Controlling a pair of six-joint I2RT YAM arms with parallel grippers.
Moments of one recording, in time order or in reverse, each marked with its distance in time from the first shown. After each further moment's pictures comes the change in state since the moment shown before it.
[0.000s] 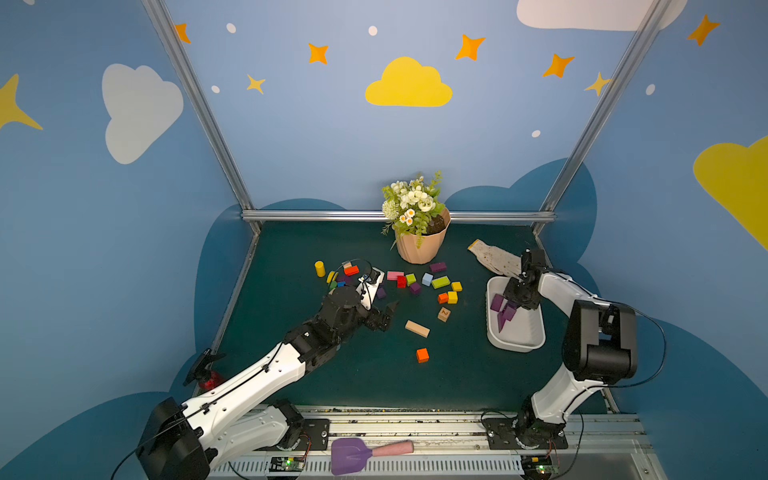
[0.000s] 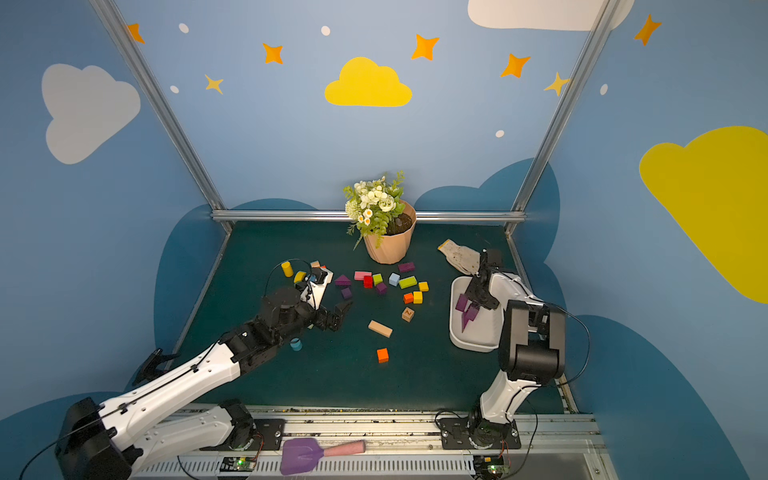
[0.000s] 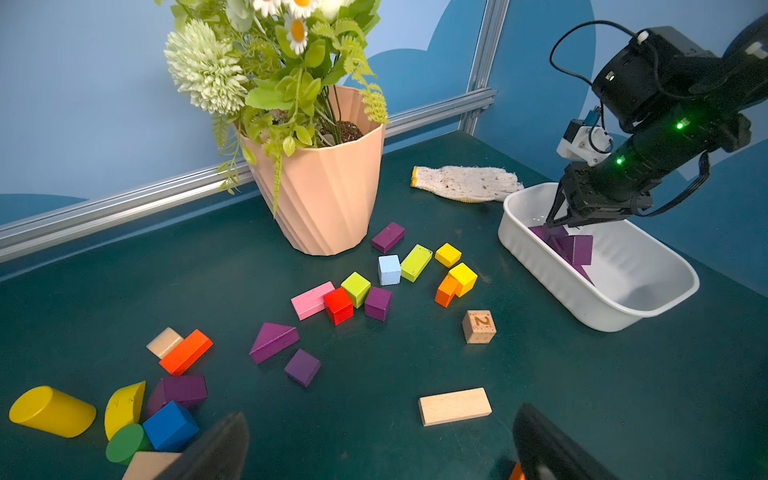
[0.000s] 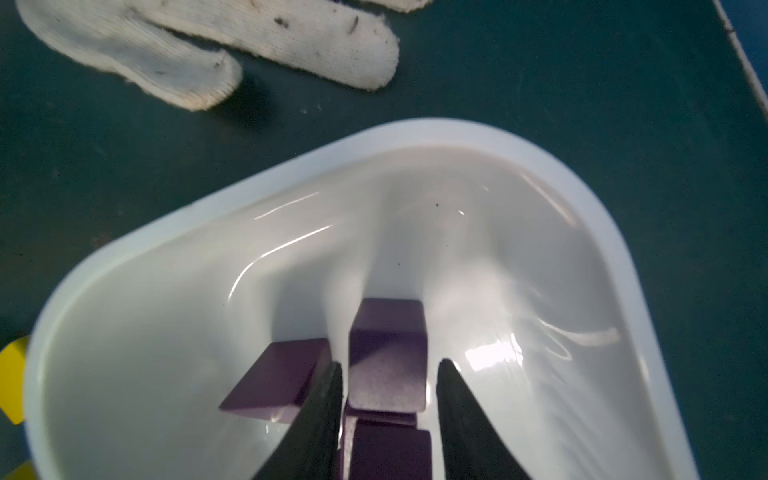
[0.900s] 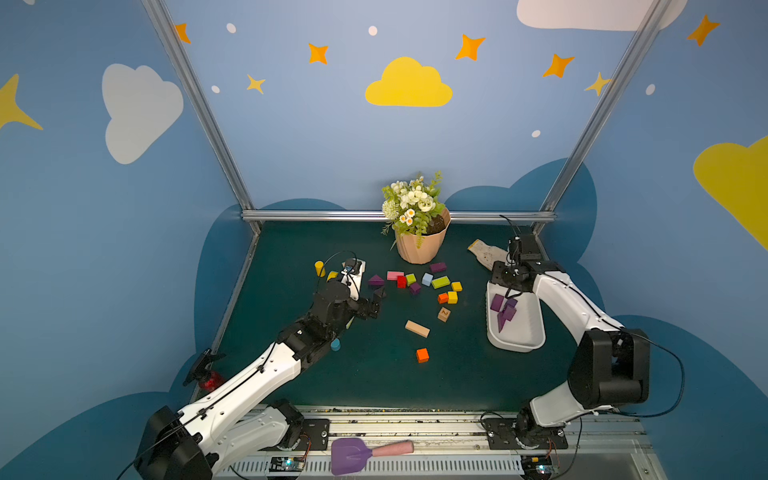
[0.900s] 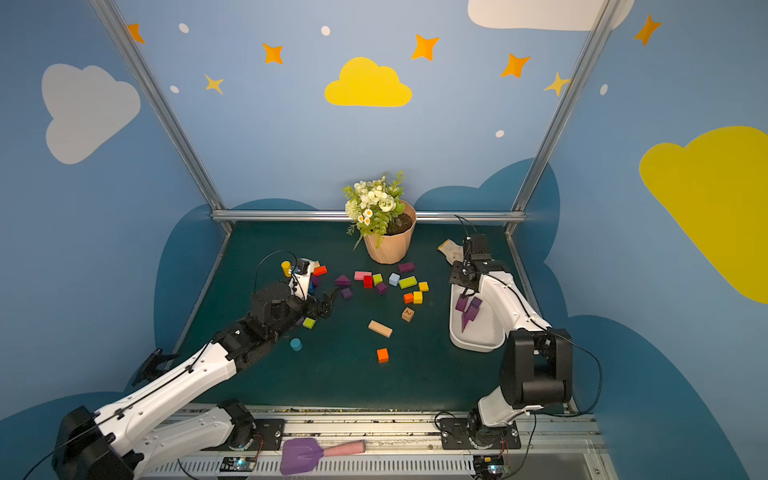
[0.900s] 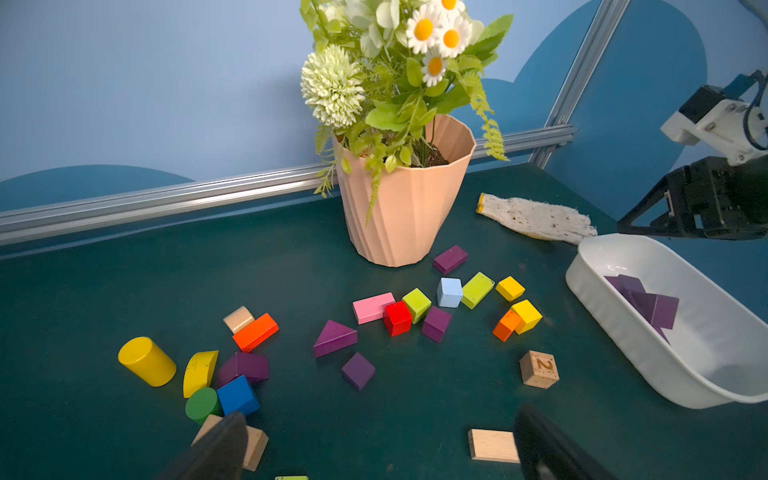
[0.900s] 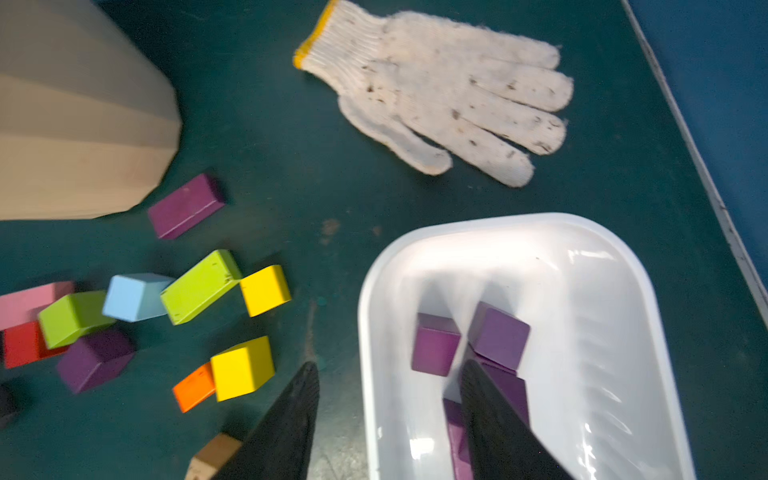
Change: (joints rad) left arm 0.092 -0.024 0.000 0.000 -0.105 -0.080; right arm 0.210 -0.189 0.065 0.016 0.002 -0.097
